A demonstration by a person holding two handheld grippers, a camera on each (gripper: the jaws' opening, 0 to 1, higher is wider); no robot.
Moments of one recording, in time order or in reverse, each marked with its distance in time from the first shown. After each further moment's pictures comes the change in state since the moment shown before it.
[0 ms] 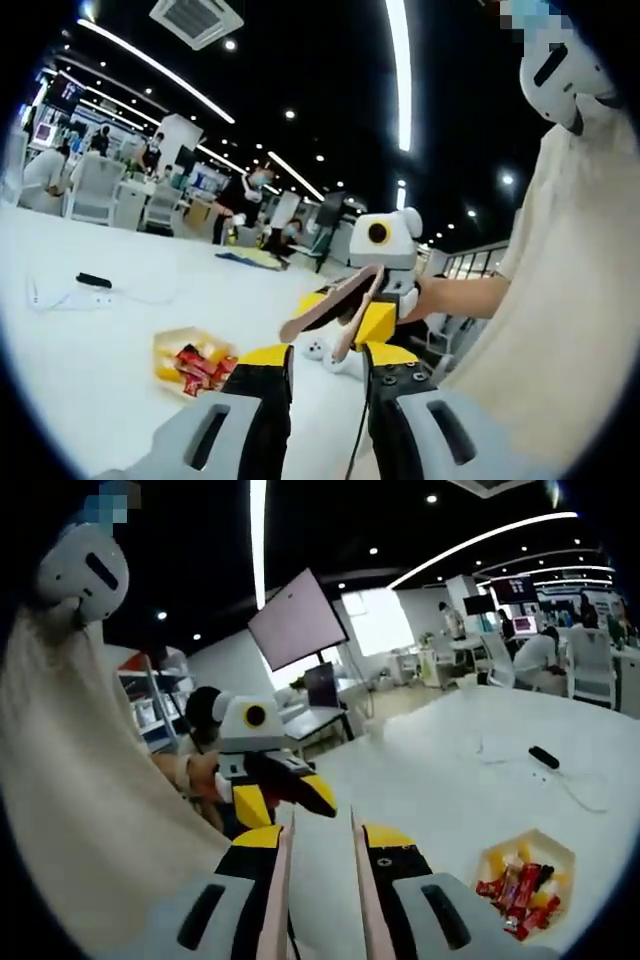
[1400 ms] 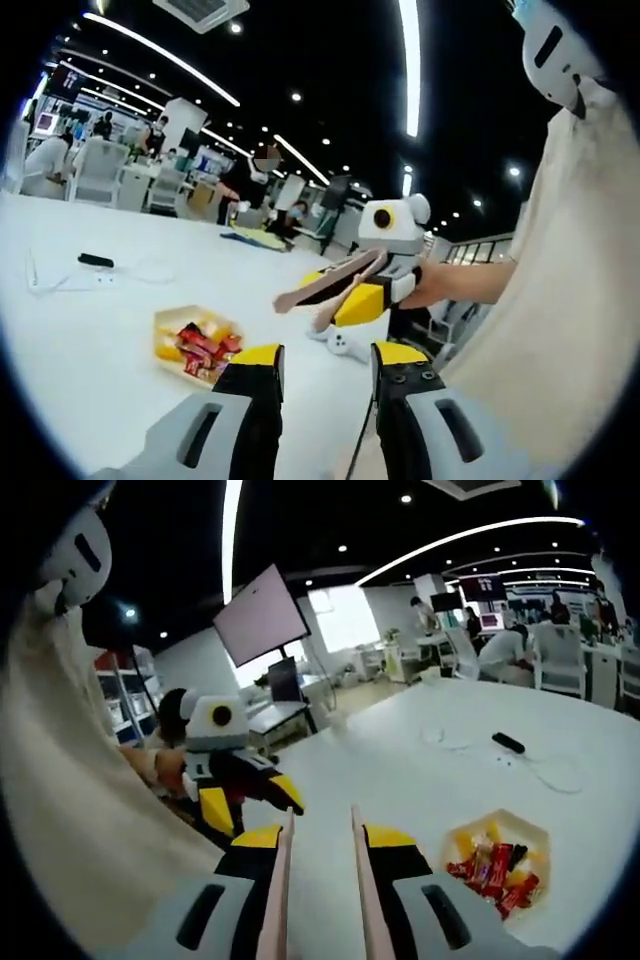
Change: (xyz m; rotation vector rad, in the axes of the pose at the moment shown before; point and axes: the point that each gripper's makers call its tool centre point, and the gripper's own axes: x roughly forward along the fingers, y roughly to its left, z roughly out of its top) left arm 0.003 0.010 -0.026 -0.023 0.072 0.021; right arm -0.010 -0.032 -0.018 0.019 0.018 -0.152
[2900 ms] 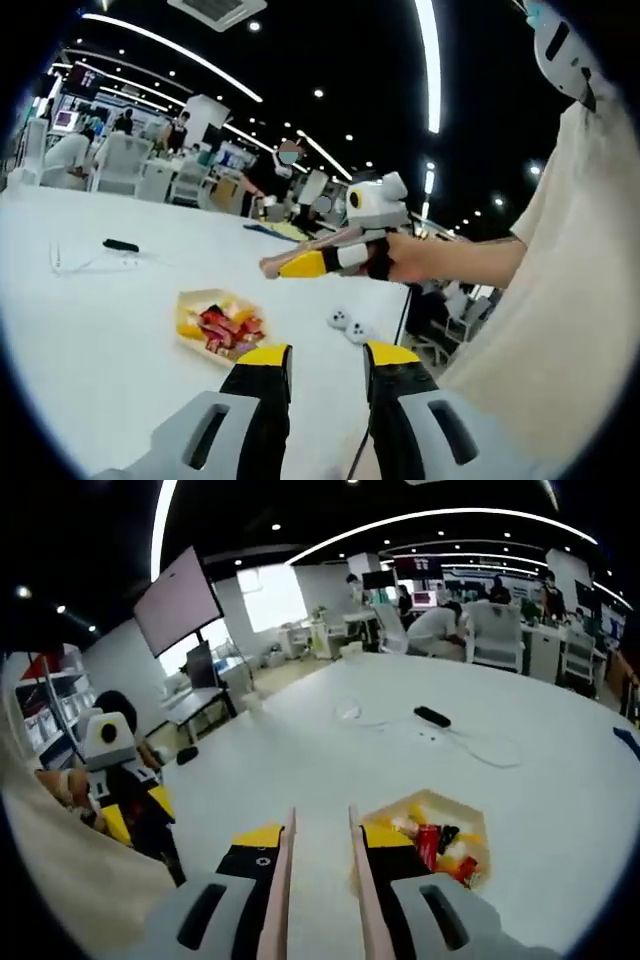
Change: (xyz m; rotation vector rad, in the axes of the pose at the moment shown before) left arm -0.013 0.012 -0.018 -0.022 0.027 0.086; right arm -0.008 -0.096 -0.017 0.096 0.103 -0.331
